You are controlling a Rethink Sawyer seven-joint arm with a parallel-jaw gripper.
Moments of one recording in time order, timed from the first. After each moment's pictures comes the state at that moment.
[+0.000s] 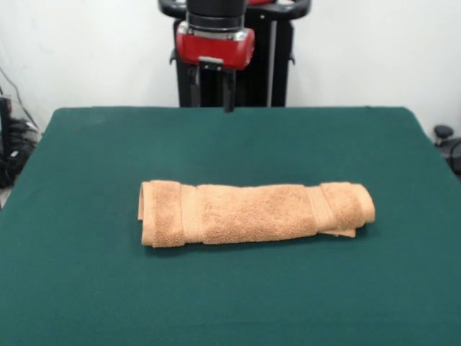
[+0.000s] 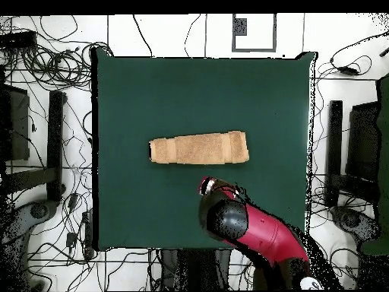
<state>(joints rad) -0.35 -0.84 -0.02 2.10 0.11 0.18 1.62</state>
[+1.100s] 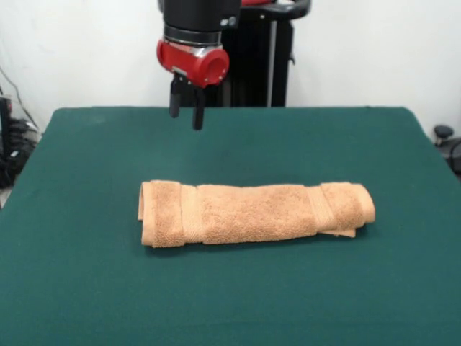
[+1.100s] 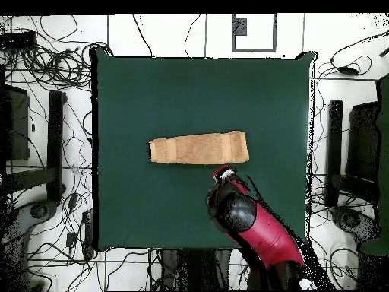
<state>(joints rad) -0.29 -0.76 -0.11 2.09 0.37 0.06 1.86</state>
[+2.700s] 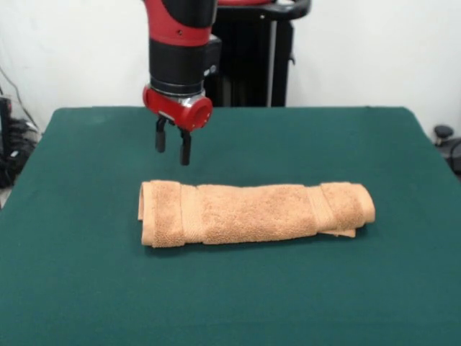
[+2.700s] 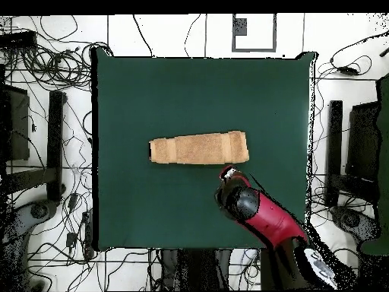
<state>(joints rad) -0.36 -0.58 -0.09 1.96 0.18 0.06 1.86</state>
